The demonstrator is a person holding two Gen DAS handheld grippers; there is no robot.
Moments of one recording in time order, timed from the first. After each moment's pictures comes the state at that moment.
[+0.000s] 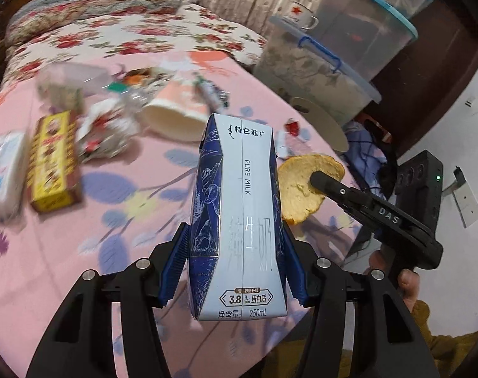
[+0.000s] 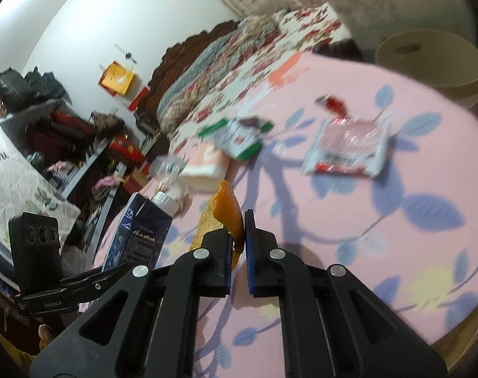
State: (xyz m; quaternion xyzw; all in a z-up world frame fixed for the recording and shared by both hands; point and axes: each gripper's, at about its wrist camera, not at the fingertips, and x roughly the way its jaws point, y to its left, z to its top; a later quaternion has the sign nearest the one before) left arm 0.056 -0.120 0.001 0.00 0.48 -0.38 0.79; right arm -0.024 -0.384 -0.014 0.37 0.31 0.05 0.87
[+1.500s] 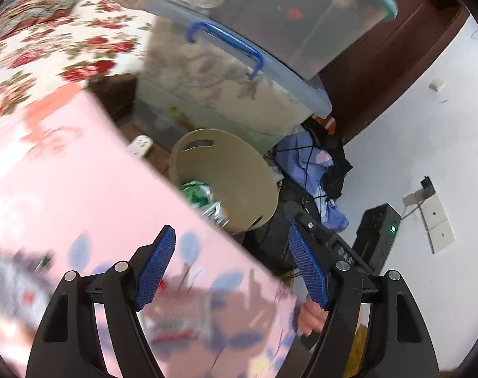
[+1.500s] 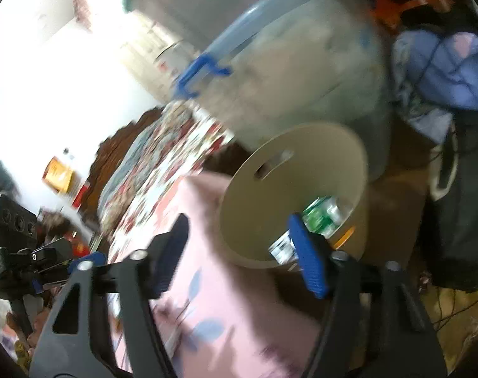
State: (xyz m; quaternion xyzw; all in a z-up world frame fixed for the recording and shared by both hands) left arm 0.159 -0.369 0.037 0.01 0.49 -0.52 0.70; right arm -0.029 -0.598 -0.023 0.41 0.21 -0.14 0.88
